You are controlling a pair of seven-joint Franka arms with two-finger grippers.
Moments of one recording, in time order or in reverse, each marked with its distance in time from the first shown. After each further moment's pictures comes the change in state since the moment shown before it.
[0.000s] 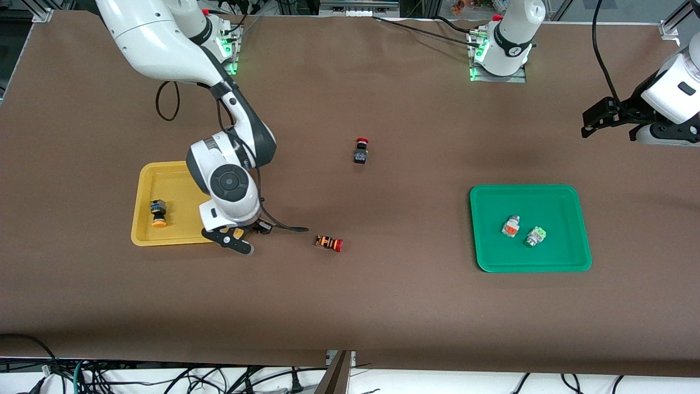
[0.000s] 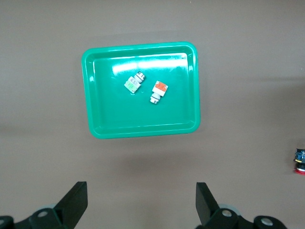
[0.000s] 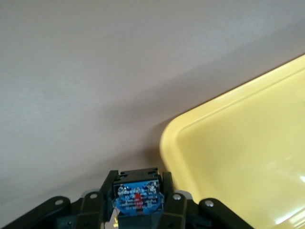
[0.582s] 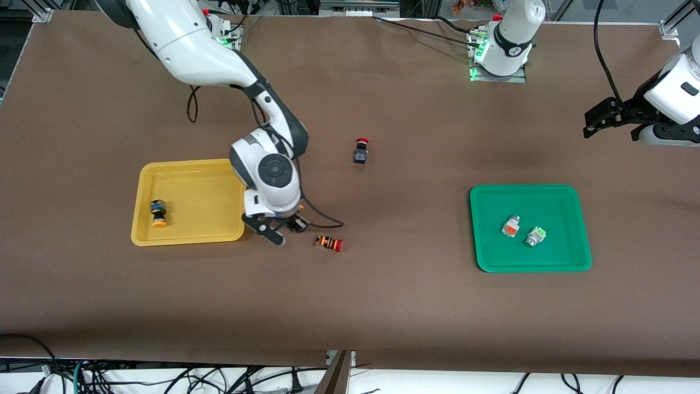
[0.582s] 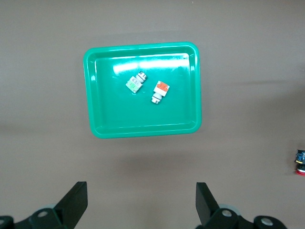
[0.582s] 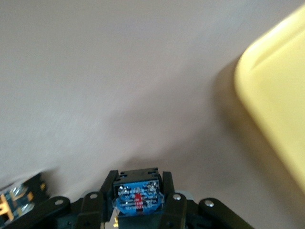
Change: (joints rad) left arm 0.006 0.000 0.002 0.000 0.000 0.000 0.000; right arm 0.111 0.067 0.001 0.057 0.000 0.066 0.312
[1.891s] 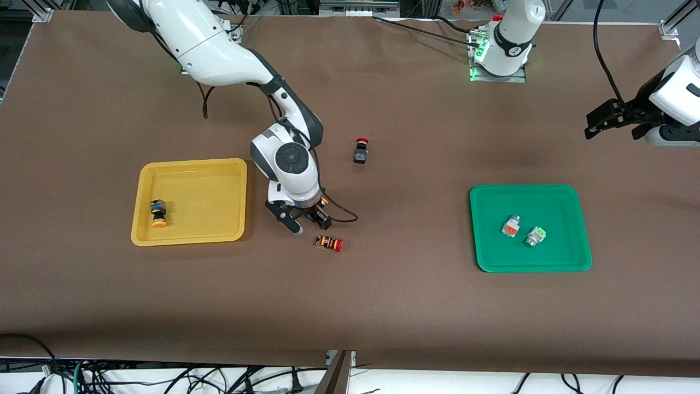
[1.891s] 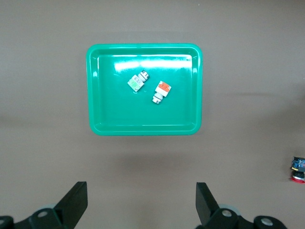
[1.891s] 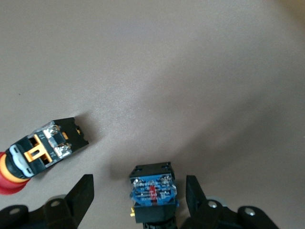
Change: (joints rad) left arm 0.007 0.000 0.000 -0.001 -0.007 -0.002 -0.047; right arm 0.082 0.068 0.027 -0.044 0.045 0.226 0.296
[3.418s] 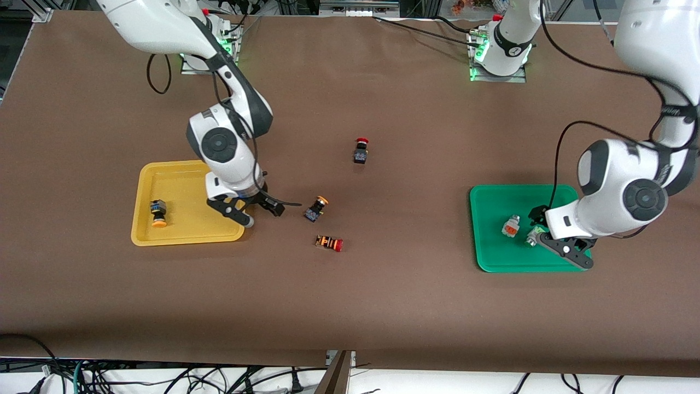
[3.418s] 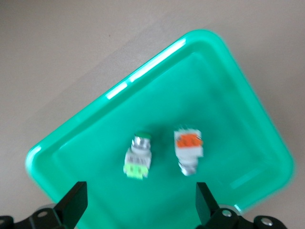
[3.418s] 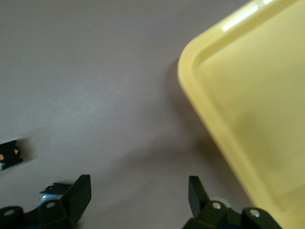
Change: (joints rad) left arm 0.199 0.541 -0.232 0.066 0.160 0.410 0.492; right arm -0.193 -0.284 0.044 -0.321 0.051 0.001 -0.381
